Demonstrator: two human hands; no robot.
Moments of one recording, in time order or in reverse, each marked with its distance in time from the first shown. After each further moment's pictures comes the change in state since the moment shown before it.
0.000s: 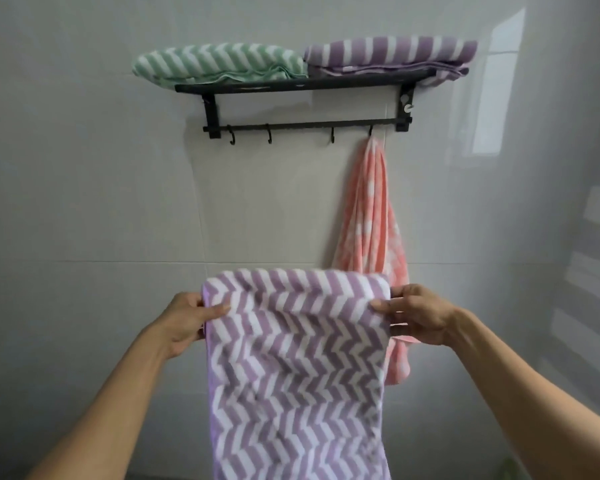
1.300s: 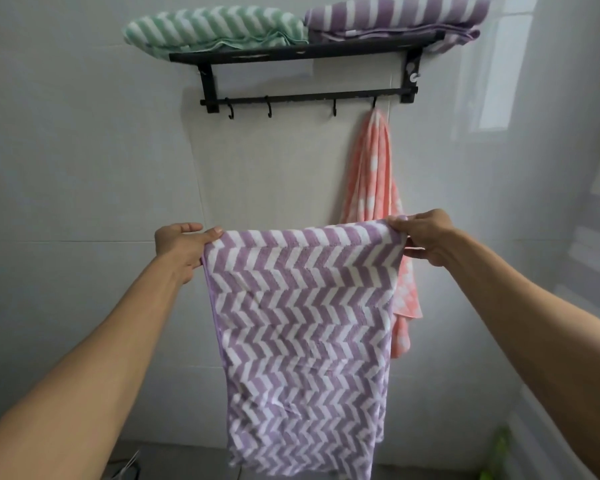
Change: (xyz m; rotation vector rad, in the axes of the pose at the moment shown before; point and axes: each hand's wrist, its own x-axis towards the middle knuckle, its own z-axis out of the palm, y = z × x) left_hand 0.013 0.066 0.022 -0.014 0.441 0.116; right_hand 0.021 -0.067 0.003 -0.166 0.513 -0.116
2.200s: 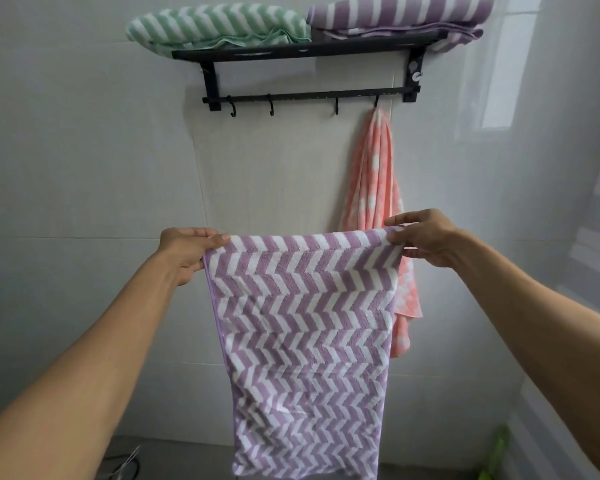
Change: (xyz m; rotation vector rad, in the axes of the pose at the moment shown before) left_hand -0.013 0.003 -0.009 0.015 -0.169 -0.058; right_hand 0.003 0.001 -0.008 -0.035 -0.162 -0.026
